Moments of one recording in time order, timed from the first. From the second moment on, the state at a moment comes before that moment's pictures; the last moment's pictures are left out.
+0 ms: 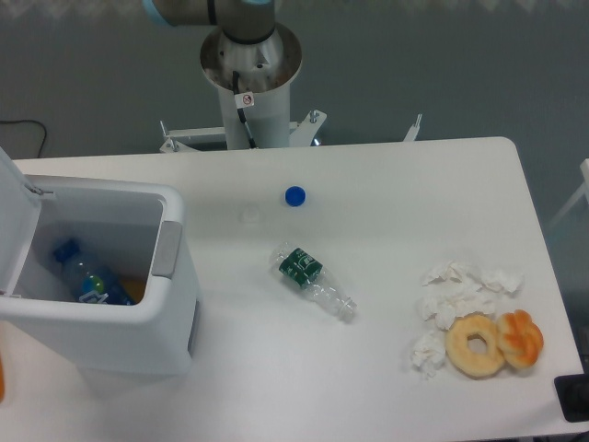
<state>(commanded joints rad) 1.97 -1.53 -1.51 -0.92 0.71 -0.04</state>
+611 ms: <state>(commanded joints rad) 1.91 -1.67 -1.44 -0.91 0.67 -0.03</state>
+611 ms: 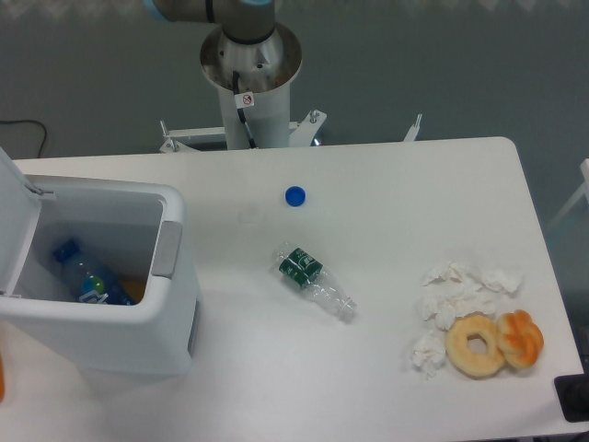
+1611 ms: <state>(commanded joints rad) 2.00 -1.71 -1.43 -0.88 0.69 0.02</state>
